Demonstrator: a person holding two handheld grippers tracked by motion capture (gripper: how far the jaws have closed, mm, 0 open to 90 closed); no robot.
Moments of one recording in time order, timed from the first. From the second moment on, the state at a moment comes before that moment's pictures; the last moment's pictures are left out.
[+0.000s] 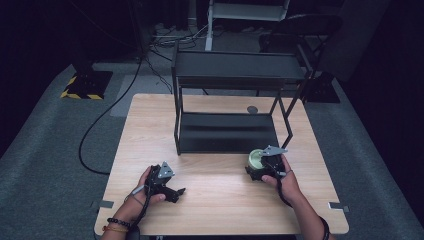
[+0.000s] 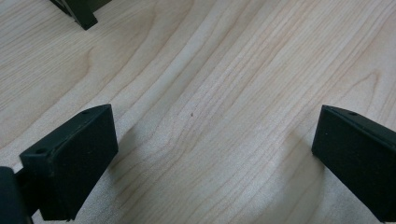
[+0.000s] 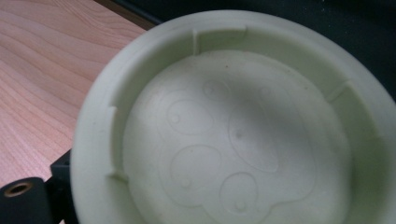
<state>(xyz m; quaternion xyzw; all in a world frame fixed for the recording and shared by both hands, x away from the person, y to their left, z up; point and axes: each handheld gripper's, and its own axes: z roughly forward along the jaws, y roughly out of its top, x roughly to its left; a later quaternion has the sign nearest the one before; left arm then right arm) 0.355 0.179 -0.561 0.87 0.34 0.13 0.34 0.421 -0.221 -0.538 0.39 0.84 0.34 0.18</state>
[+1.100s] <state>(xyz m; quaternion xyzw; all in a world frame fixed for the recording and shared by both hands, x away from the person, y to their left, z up) 0.355 0.178 -0.561 0.87 0.34 0.13 0.34 0.423 -0.225 -0.540 0.38 0.84 0.35 0.17</state>
